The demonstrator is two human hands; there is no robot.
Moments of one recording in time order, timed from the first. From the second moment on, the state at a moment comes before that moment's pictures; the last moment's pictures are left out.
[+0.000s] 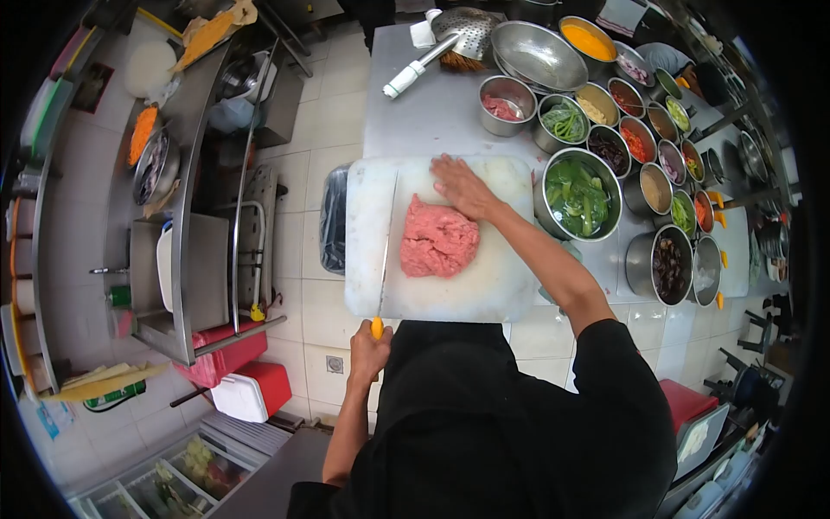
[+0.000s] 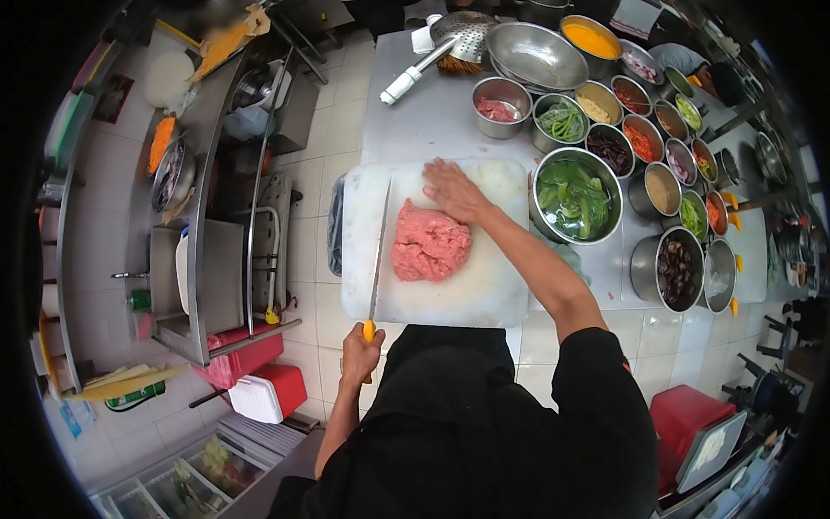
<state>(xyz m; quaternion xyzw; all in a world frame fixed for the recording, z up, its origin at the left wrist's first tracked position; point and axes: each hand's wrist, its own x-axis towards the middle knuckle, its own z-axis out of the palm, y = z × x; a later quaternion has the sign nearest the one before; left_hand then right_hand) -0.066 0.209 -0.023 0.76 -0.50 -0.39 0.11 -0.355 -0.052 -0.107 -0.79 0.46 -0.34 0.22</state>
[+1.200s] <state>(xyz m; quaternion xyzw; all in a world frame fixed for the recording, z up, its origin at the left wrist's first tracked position) -0.030 0.179 -0.018 0.72 -0.57 -0.36 0.15 -0.272 0.021 -0.020 -0.78 0.56 -0.11 0.27</state>
